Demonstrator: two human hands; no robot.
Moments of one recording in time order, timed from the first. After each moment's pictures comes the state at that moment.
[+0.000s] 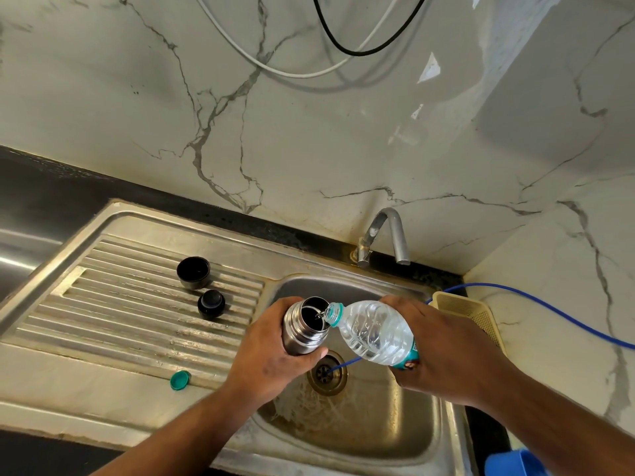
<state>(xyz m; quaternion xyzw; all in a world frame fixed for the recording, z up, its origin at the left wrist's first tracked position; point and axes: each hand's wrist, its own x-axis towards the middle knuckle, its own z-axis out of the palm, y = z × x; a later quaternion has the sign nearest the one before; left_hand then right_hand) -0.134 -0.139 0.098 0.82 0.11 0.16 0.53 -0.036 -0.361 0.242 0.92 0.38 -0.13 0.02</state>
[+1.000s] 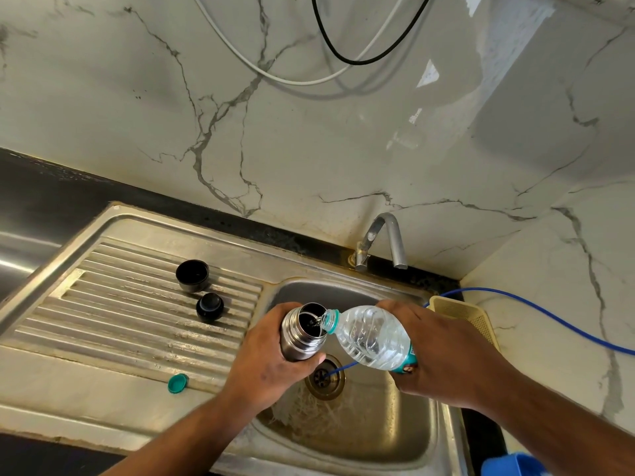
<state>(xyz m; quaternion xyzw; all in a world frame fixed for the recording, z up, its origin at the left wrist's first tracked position) -0.138 -0.140 0.099 0.82 0.11 0.16 0.54 -0.036 -0.359 0.246 0.91 0.40 -0.13 0.03</state>
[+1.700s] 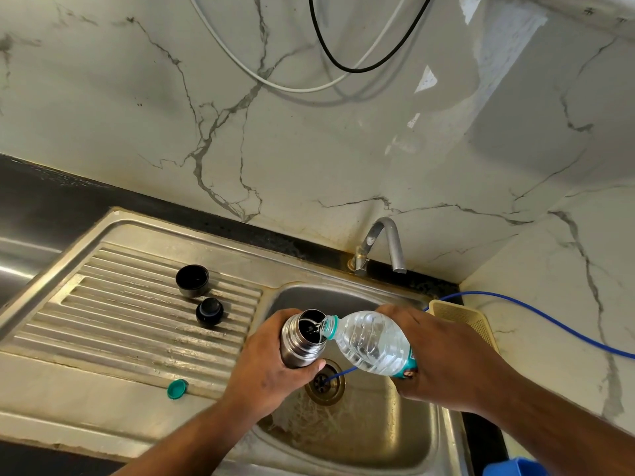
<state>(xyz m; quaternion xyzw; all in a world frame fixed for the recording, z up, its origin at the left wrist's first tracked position) -0.139 -0.140 0.095 0.82 0.10 0.16 0.54 -0.036 -0.360 0.248 0.91 0.40 -0.13 0.04</state>
